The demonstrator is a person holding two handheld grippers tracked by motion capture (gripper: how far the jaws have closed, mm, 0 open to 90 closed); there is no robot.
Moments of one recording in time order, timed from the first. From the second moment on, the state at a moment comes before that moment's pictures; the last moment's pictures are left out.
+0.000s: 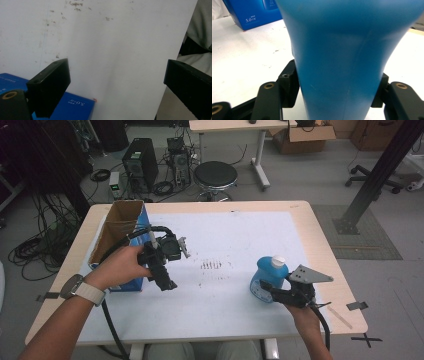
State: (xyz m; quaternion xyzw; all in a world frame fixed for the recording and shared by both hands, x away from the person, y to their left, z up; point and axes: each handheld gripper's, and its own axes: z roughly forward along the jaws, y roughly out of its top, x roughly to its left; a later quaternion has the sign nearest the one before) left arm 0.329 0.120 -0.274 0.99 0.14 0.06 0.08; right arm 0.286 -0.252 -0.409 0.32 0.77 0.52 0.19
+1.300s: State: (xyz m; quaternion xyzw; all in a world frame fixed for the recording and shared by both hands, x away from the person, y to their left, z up) left arm 0.317 0.105 -0.241 0.99 0.12 0.07 0.10; right arm 0.286 -0.268 -0.345 0.23 0.80 0.54 0.13
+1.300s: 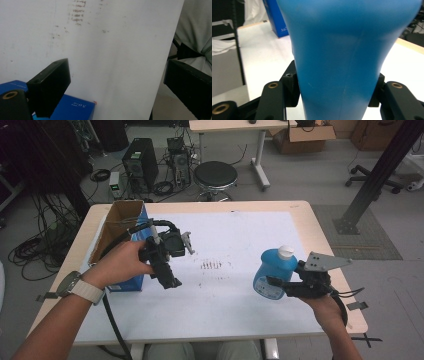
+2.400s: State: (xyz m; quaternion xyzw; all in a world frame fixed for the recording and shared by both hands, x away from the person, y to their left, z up) left arm 0.296 0.059 -0.188 0.99 0.06 0.05 0.10; right arm 0.294 -0.215 -0.317 0.09 0.84 0.53 0.03
